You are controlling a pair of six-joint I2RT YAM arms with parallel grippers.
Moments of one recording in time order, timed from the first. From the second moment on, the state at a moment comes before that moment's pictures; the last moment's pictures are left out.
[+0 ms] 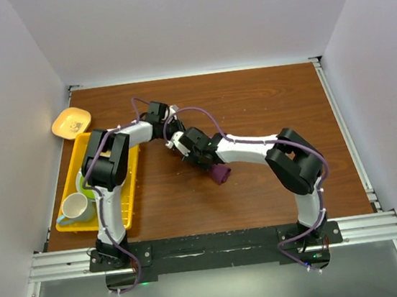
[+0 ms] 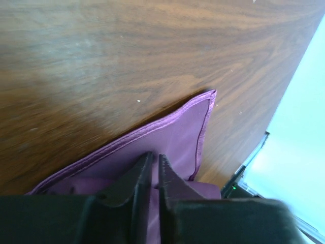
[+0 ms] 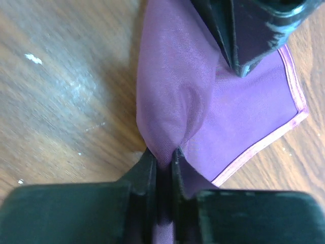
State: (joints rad) left arm -0.35 2.13 1.35 -0.21 0.62 -0.71; right arm 0.88 1.94 1.29 -0.40 0.19 -0.16
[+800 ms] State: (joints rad) left arm -0.24 1.82 1.12 0.01 0.62 -0.72; right arm 0.46 2.15 1.22 -0.02 -0.98 0.46
